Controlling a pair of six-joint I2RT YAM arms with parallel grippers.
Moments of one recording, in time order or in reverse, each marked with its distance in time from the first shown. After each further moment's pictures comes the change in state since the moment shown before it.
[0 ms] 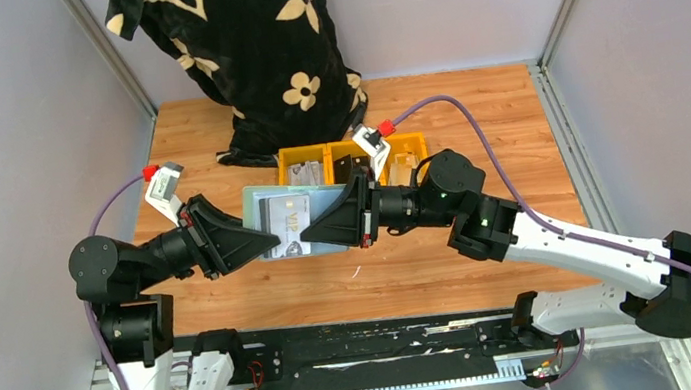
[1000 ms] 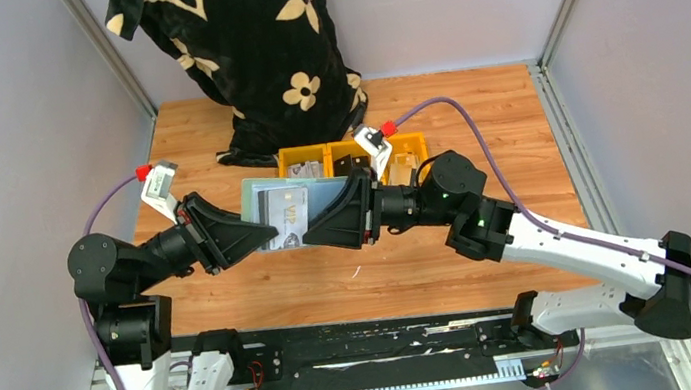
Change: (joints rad) left arm -0.006 0.004 0.009 -0.017 -0.095 0.015; right arm -0.021 -0.013 -0.054 0.093 -0.039 0.016
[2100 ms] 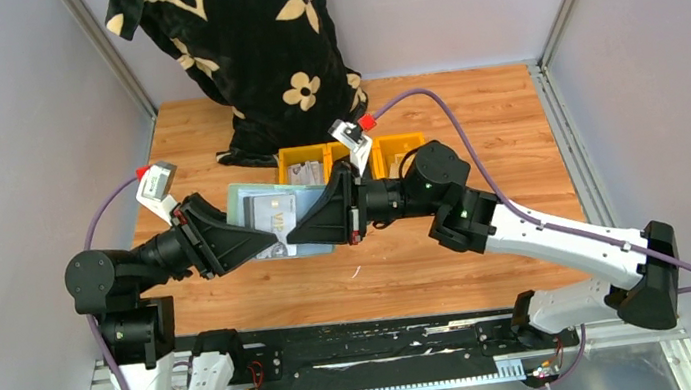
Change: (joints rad) left arm 0.001 -0.023 -0.050 0.200 0.046 -0.227; right arm 0.008 0.121 0.127 0.024 -0.109 0.008
